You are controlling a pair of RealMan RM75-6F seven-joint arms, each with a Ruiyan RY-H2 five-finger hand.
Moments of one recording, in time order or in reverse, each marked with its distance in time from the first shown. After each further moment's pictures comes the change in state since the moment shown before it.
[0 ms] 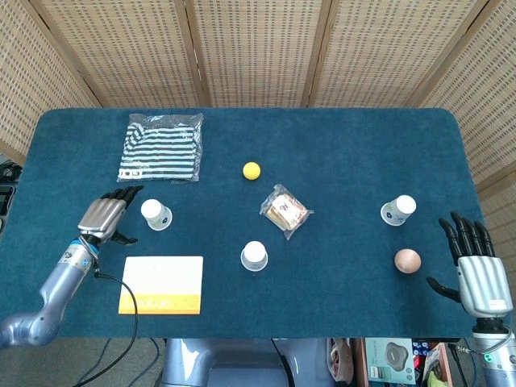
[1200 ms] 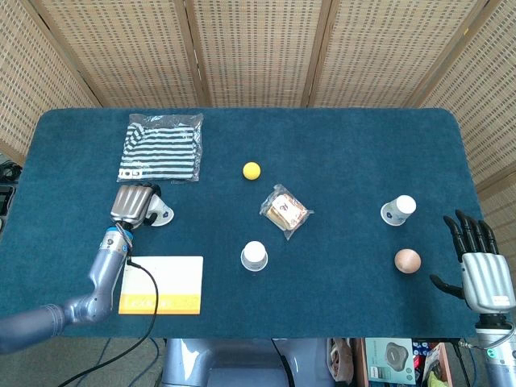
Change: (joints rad) left arm -0.145 -0.288 0.002 0.249 -0.142 0.130 0.226; right arm 0.008 0.006 0.012 0.006 0.042 -0.028 0.023
